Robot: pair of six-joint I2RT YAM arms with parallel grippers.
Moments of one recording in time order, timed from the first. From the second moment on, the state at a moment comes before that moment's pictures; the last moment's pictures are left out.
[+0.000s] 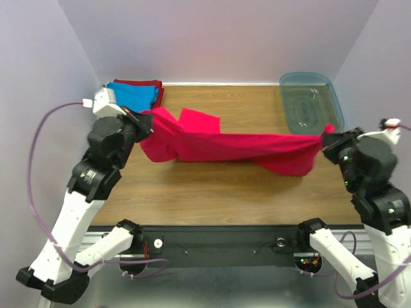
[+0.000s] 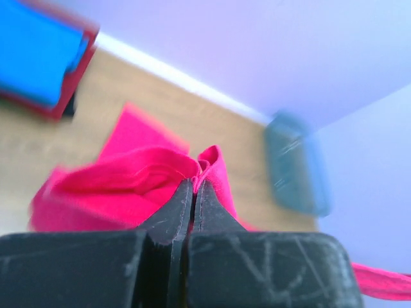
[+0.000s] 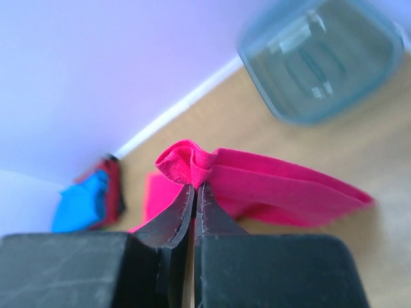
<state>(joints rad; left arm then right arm) -0.45 0.85 1.23 -0.52 -0.29 -0.69 0.28 0.68 1.30 -0.85 0.45 0.74</state>
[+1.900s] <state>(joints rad) -0.31 1.68 1.41 -0.26 -0.26 -0.47 0.18 1.46 1.27 -0.45 0.46 0.56</state>
